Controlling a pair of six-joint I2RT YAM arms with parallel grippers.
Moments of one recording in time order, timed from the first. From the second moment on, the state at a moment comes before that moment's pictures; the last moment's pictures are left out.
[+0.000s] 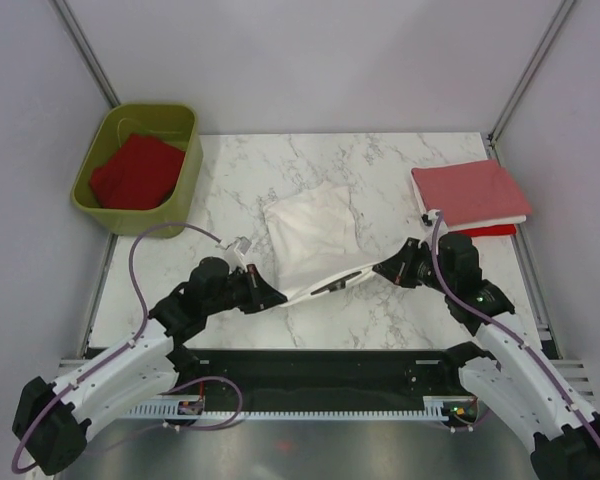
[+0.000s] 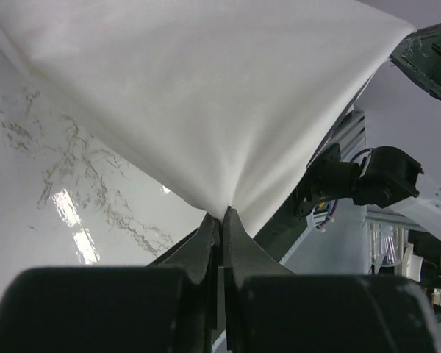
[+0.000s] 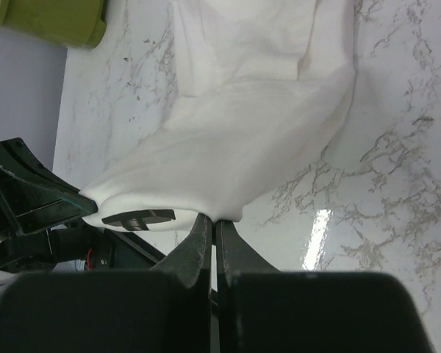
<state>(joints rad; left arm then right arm) -0.66 0.79 0.41 -0.13 0.29 -0.86 0.34 0.77 0.55 -0.28 -0.35 0.65</state>
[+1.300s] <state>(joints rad) -0.39 1.16 0.77 -0.34 0.27 -0.93 0.35 1.30 0.97 -0.26 -0.22 0.58</state>
